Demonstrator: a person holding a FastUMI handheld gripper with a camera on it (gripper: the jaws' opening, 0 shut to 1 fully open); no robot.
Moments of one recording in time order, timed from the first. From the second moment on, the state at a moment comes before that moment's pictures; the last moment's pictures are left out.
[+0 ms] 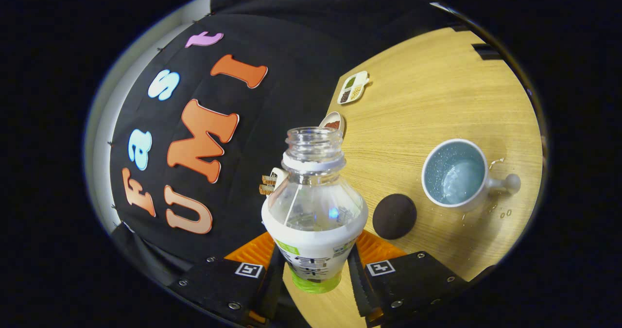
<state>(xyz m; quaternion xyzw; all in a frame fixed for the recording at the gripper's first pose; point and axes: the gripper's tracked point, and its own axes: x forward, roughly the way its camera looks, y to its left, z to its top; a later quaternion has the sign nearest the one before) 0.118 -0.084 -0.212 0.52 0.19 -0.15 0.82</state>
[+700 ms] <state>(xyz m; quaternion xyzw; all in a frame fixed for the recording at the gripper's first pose) 0.144 -0.103 -0.180 0.11 0.16 -0.20 0.96</state>
